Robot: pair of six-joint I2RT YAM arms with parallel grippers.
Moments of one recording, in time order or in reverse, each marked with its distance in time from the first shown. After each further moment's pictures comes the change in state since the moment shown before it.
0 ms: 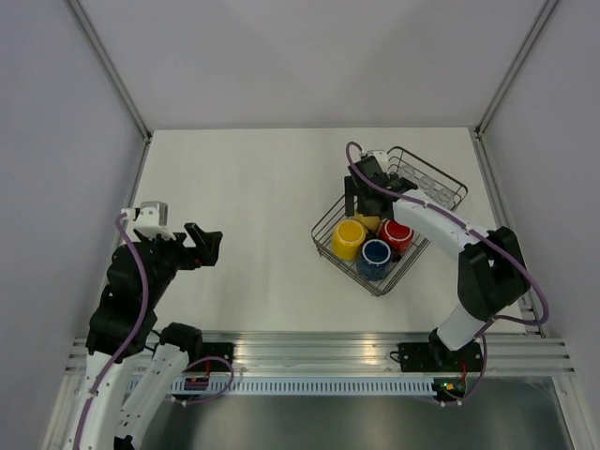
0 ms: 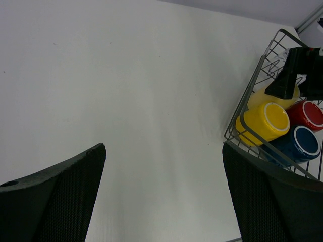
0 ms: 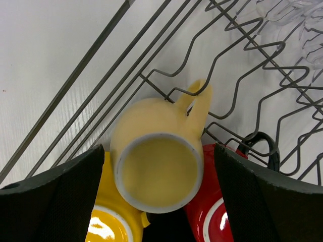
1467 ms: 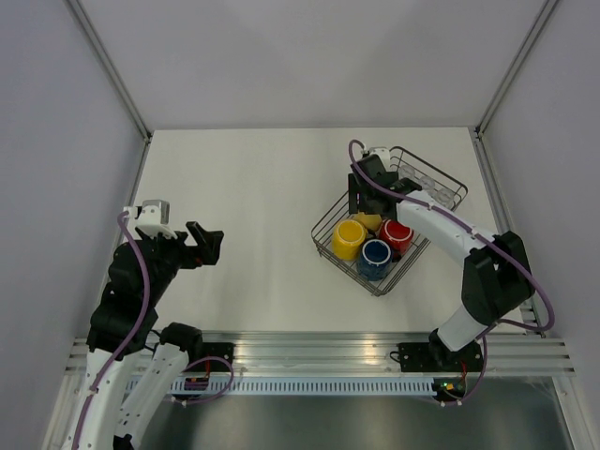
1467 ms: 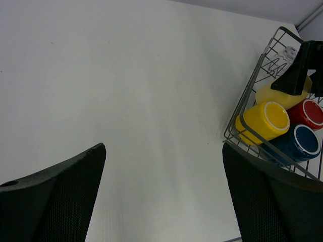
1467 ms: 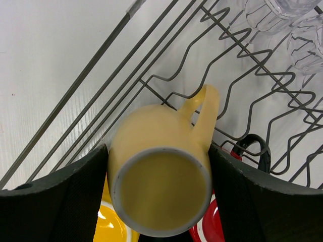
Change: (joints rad) left arm -0.006 0.014 0.000 0.008 0.002 0.000; right arm 0.000 -0.024 -0.008 0.021 0.008 -0.014
